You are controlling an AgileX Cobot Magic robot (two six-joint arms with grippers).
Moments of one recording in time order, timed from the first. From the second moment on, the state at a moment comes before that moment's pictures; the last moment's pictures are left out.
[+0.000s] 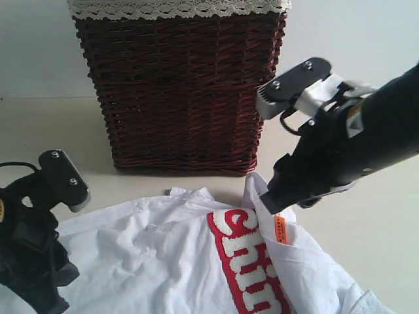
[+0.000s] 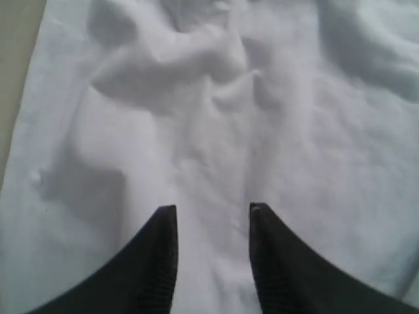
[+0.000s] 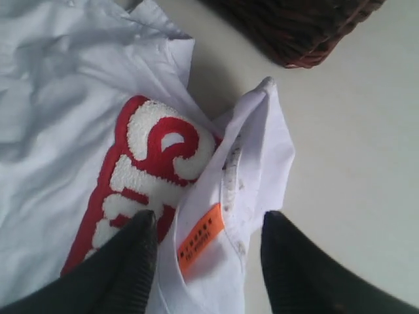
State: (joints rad) left arm -0.58 1.37 -0.61 -0.07 0.59 0.39; right arm 0.47 1.39 -0.86 -0.01 0.60 -0.05
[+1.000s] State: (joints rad) left arm -0.58 1.56 -0.61 -0.06 0.35 0.29; right arm 0.37 1.80 -0.91 -0.87 0.66 0.80
